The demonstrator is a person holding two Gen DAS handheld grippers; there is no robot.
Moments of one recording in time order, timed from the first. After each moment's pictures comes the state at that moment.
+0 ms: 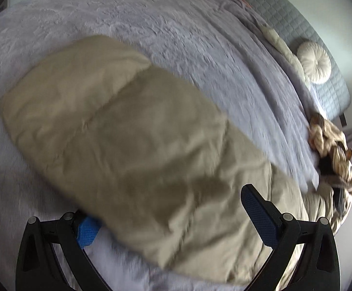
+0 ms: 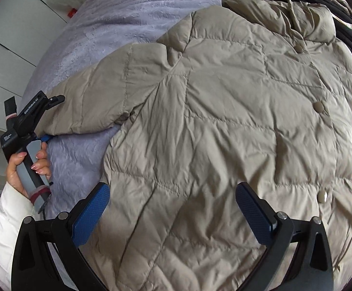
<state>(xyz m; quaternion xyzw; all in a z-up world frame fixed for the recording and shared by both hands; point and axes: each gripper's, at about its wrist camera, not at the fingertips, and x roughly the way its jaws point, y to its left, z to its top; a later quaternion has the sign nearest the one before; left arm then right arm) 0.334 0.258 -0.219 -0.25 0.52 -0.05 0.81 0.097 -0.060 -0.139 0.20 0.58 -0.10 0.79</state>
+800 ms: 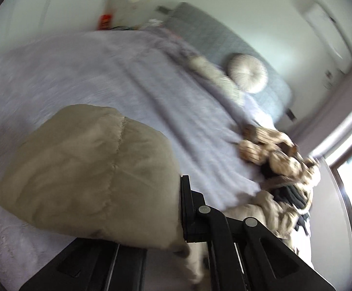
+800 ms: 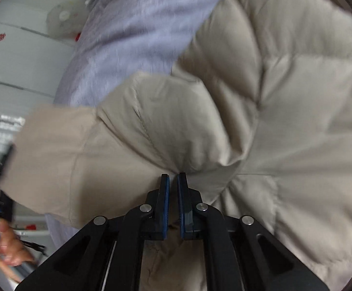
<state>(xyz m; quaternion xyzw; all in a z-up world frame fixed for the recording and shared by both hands) 0.322 0.225 -0.080 -0.21 0.40 -0.22 0.86 0.240 -0.079 -0.227 0.34 0.55 -0.03 0.76</state>
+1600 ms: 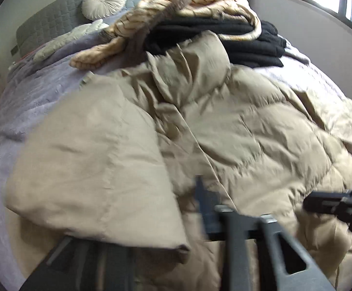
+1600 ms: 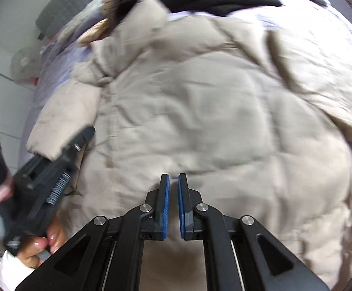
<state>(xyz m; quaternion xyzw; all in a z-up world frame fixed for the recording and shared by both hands) 0.135 -0.160 -0.150 0.21 0.42 -0.38 0.80 0.065 -0.273 -0.162 0.34 0.49 -0.21 0.77</state>
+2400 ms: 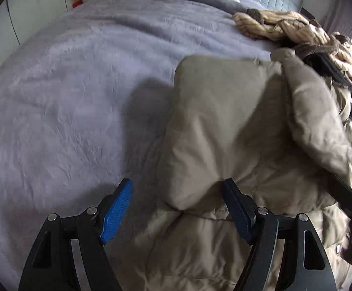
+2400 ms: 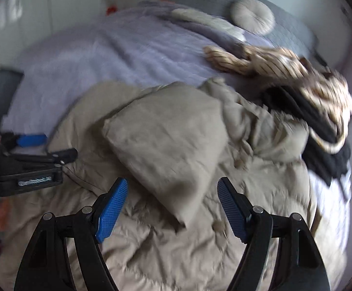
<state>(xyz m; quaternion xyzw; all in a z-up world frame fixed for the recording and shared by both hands) 0.206 0.067 -0.174 0.03 0.54 -0.16 0.82 0.197 -0.074 -0.137 -0.16 0.50 -0.10 0.85</state>
